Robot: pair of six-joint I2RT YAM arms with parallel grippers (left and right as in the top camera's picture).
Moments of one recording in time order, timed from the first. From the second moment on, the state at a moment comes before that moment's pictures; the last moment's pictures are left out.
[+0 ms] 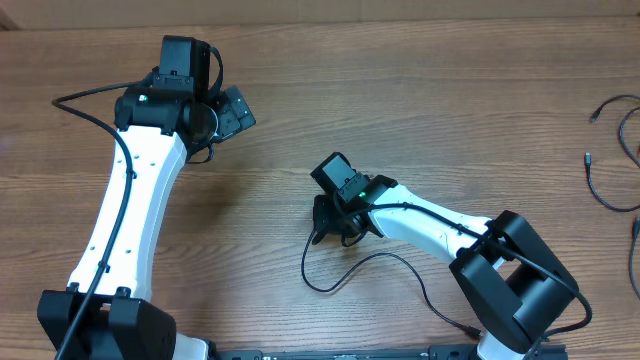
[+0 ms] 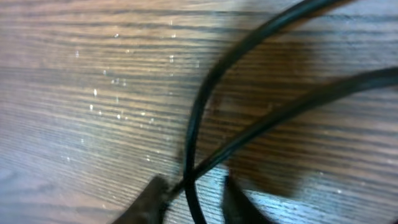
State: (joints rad) left arm -0.12 1.64 1.56 -1.05 -0.04 -0.62; right arm 0.74 1.86 1.08 -0.46 -0.16 0.77
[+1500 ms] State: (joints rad) left arm -0.12 1.64 1.56 -1.05 -0.04 -0.62; right arm 0.22 1.50 1.78 -0.49 0.32 0.36
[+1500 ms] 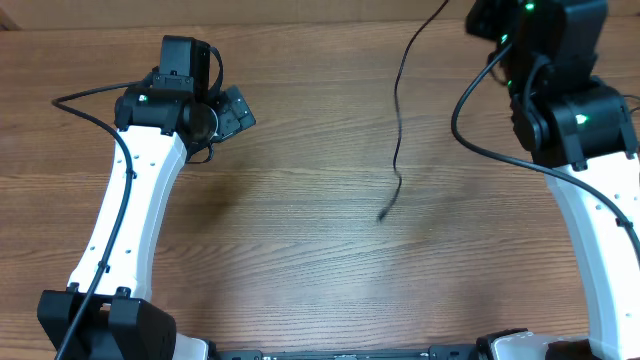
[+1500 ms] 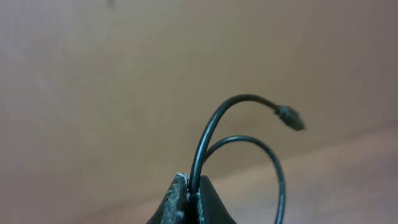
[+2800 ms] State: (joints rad) left arm -0.12 1.64 1.56 -1.05 -0.04 -0.62; right arm -0.22 1.97 1.78 -0.19 0.51 0.22
